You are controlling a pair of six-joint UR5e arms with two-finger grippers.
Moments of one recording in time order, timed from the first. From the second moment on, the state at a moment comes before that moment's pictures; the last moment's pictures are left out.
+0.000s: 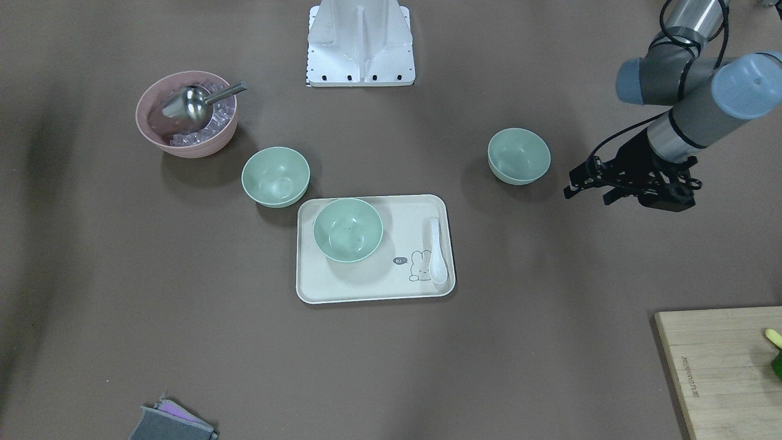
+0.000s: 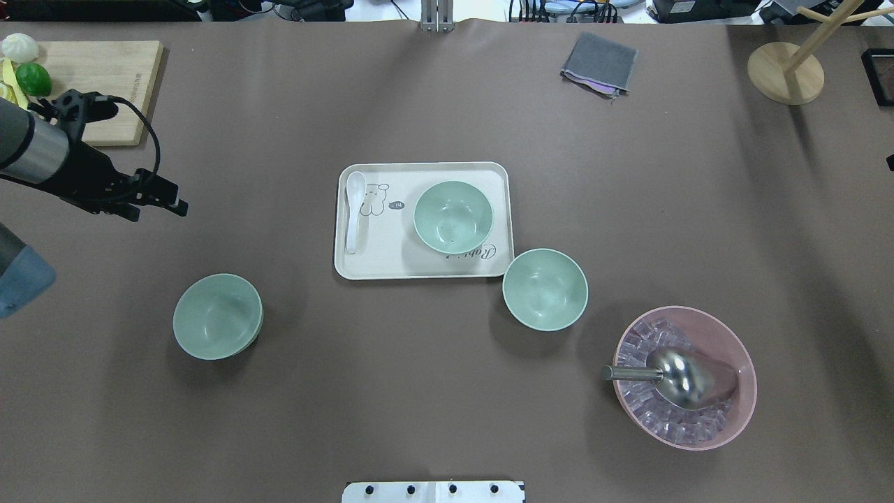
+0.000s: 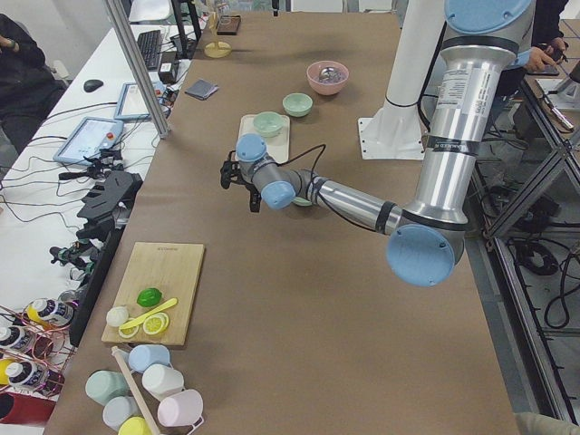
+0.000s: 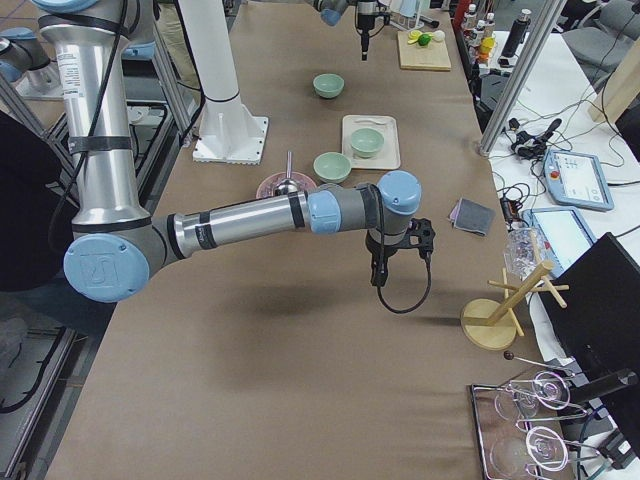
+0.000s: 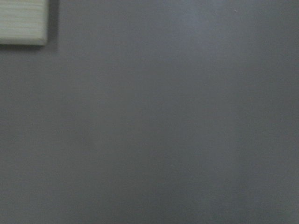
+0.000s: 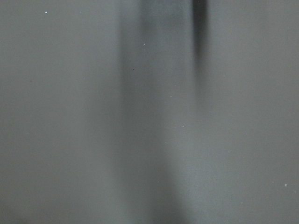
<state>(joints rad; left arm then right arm) -0.95 -1.75 -1.68 -2.15 -2.36 -0.99 1.42 -1.49 1.74 -1.66 2.44 0.23</state>
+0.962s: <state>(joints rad) -0.78 -1.62 -1.76 -2.22 -2.37 -1.03 1.39 -1.46 1.74 -1.66 2.44 0.30</state>
